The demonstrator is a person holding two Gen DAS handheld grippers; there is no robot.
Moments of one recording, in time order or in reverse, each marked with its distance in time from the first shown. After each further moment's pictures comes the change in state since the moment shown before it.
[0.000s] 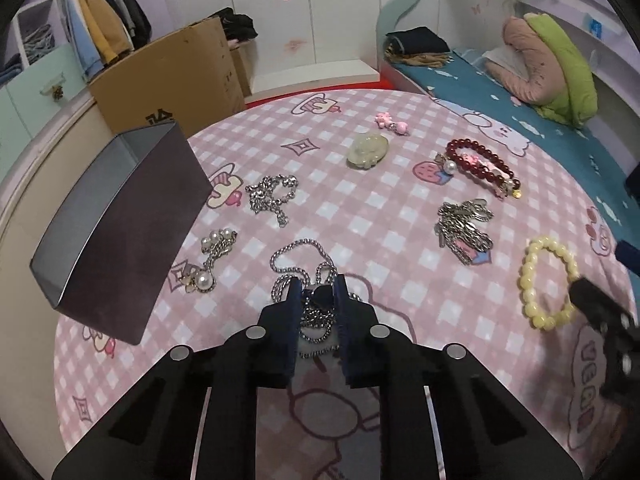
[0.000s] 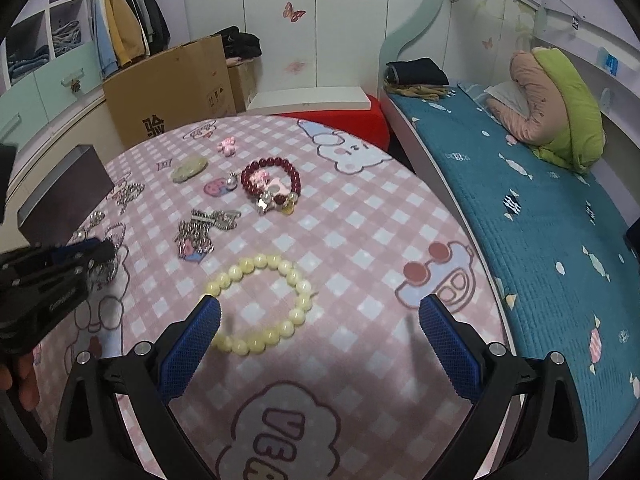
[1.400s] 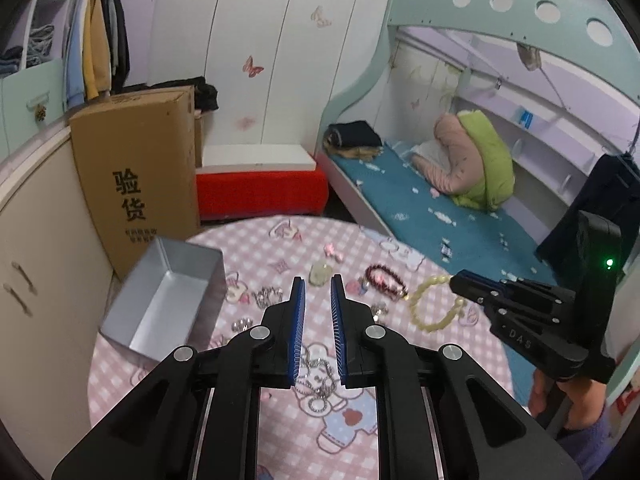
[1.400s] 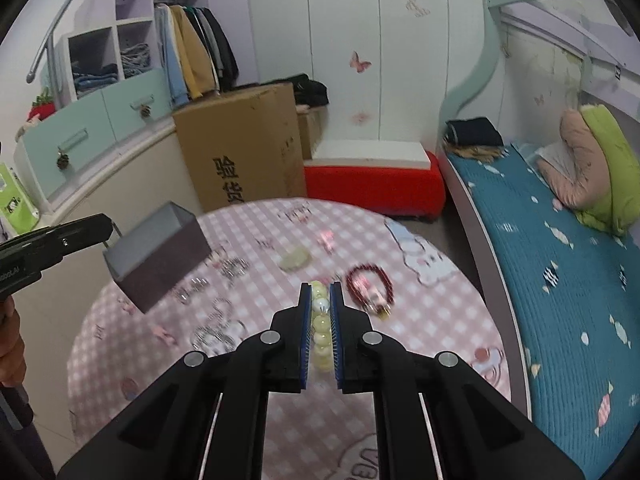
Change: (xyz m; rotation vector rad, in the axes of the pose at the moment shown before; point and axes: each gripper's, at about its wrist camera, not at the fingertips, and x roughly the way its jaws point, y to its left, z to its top) left arm -0.146 0.078 0.030 -0.073 -0.282 -0.327; right arm -0.076 0.054 0.064 -0.113 -0.151 0.189
